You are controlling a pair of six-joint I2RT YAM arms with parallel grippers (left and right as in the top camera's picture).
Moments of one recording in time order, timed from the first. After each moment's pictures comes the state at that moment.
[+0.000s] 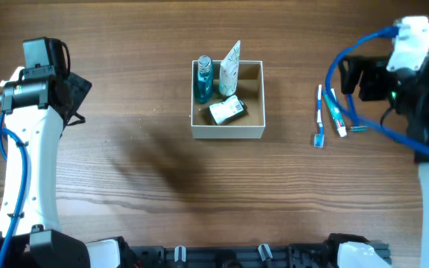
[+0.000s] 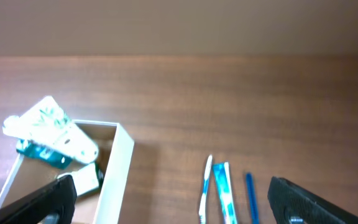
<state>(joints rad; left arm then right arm) 0.16 1.50 1.37 -1.04 -0.32 -0.89 -0.10 1.24 1.49 -0.91 -0.21 -0.06</state>
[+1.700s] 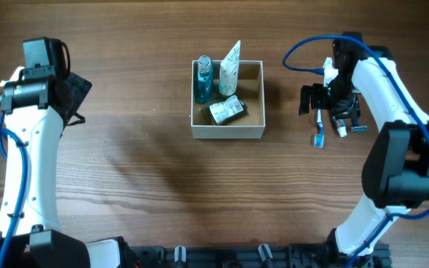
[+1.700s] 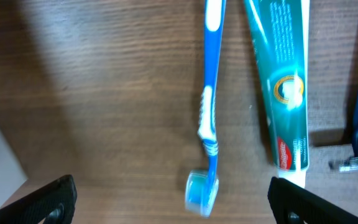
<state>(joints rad) 0.16 1.50 1.37 -1.04 -0.32 -0.89 -0.03 1.98 1.49 -1.10 -0.05 0.06</state>
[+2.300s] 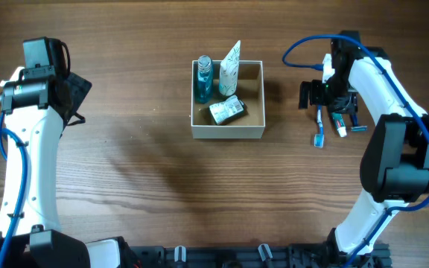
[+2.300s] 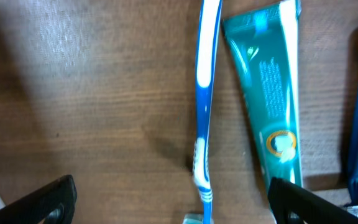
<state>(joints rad) 0.16 1.50 1.37 -1.04 -0.32 -0.89 -0.03 2.01 1.49 -1.00 -0.03 0.07</state>
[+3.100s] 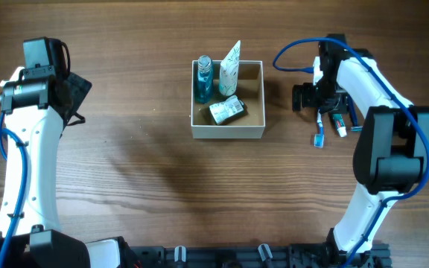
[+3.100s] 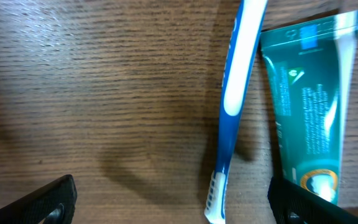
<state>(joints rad) 0.16 1.50 1.37 -1.04 -0.32 -0.89 0.01 2.08 1.49 -0.95 0.01 0.07</state>
